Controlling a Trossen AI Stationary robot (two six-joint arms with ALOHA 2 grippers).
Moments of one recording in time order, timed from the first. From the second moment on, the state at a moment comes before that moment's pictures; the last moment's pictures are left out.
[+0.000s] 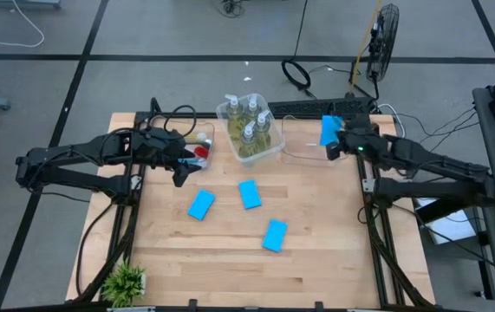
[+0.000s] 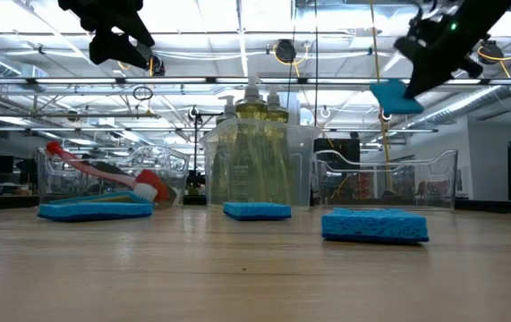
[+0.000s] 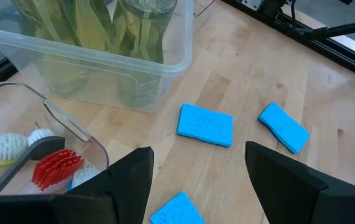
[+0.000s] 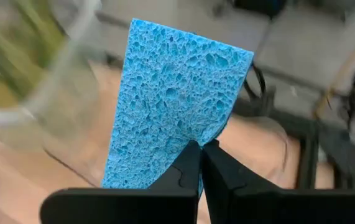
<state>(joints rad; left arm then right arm) 0.17 0.92 0.94 -0.68 -0.03 -0.38 -0.32 0.75 0.80 -0.78 0.62 0.52</state>
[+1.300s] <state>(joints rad) 0.17 0.92 0.94 -0.68 -0.11 -0.36 -0.63 1.32 0.80 -0.78 0.44 0.43</state>
